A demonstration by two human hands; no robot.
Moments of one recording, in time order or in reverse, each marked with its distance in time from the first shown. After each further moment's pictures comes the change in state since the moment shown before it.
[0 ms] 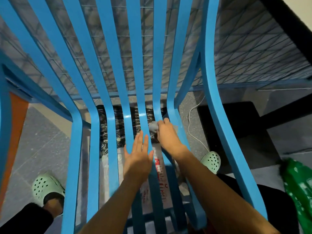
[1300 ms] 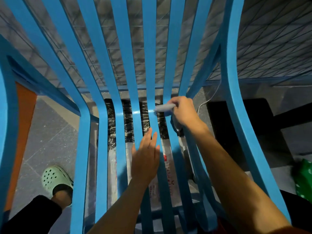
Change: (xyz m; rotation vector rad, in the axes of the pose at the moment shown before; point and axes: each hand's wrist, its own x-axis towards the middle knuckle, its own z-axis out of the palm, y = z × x) left_hand 0.005 -0.004 0.004 -0.282 0.074 -0.102; right_hand 0.059 -0.004 -0.056 0.261 0.052 0.036
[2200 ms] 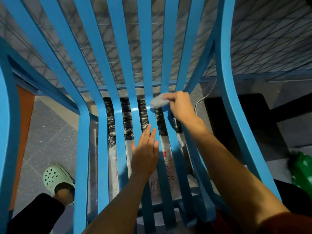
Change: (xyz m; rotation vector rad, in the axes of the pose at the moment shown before) left_hand -0.002 0.002 -0.002 0.067 0.022 -0.006; right_hand -0.017 -0.018 -0.006 -0.037 -0.019 0.019
